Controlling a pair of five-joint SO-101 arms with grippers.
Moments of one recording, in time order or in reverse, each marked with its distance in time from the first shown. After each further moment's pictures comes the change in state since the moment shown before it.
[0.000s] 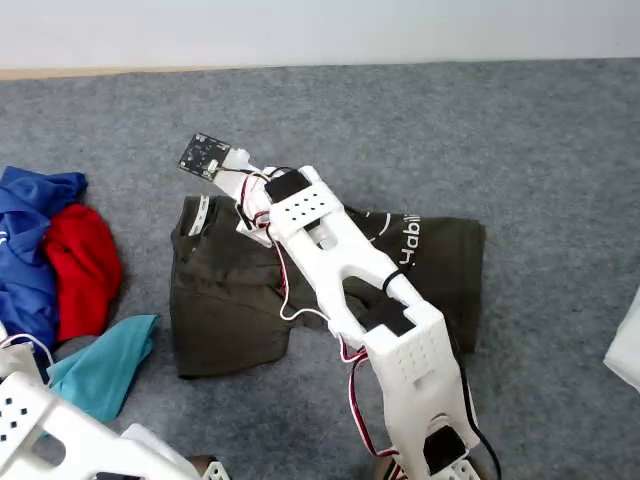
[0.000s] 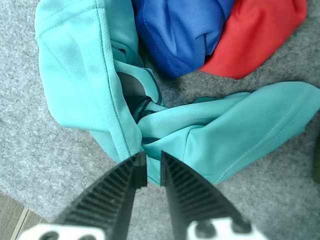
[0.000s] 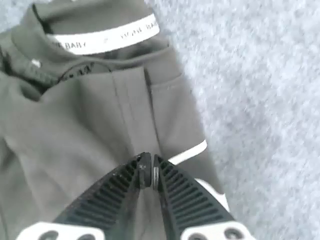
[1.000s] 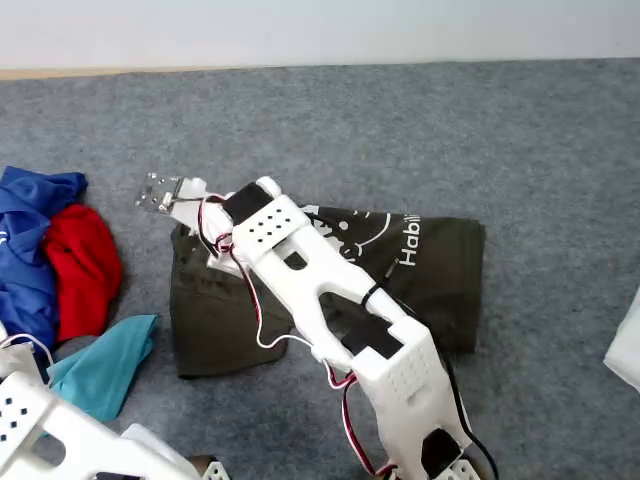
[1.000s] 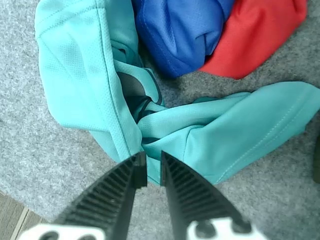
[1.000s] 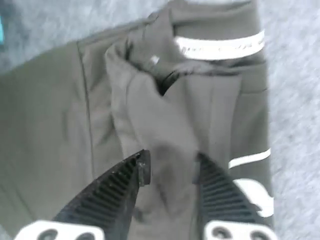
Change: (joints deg) left arm 0.0 0.0 0.0 0.0 0.0; right arm -8.7 -3.2 -3.2 12.1 0.0
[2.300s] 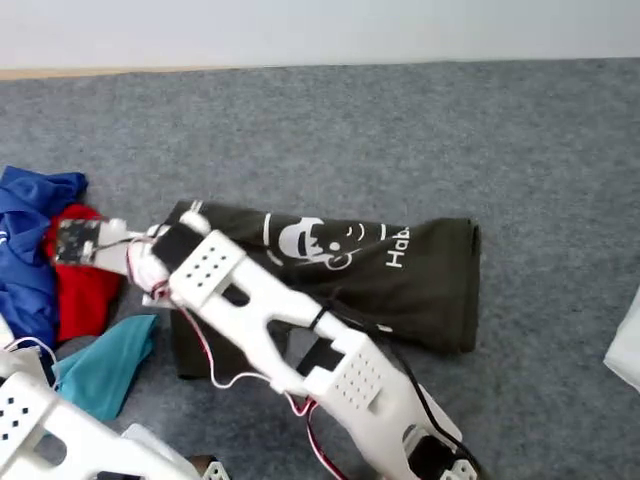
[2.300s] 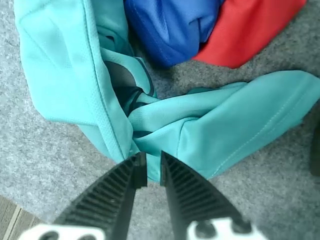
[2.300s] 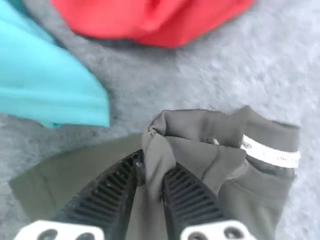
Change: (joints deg) left arm 0.0 0.0 2.9 -0.1 -0.1; right arm -13.6 13.5 -22.4 6.2 0.0
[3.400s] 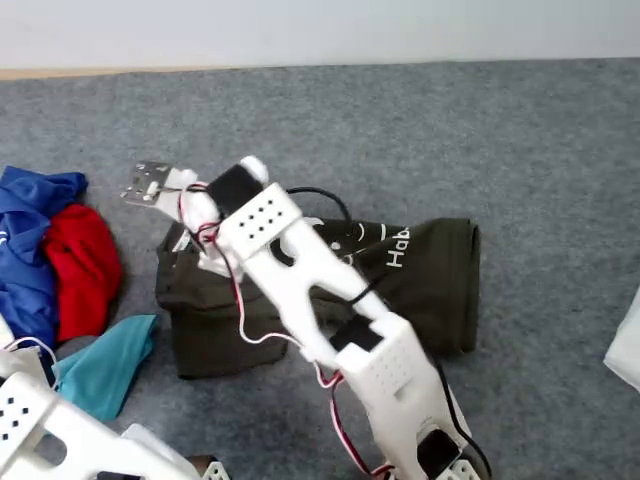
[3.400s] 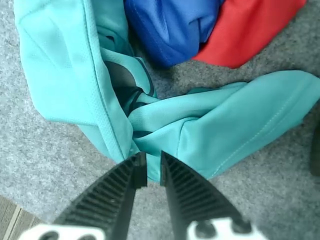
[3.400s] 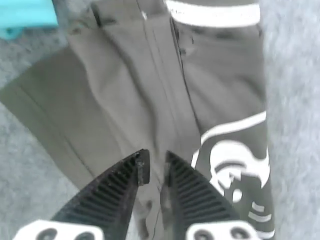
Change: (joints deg) left arm 0.0 0.0 0.0 0.0 0.0; right arm 12.1 -9.2 -0.5 22.7 -4.5
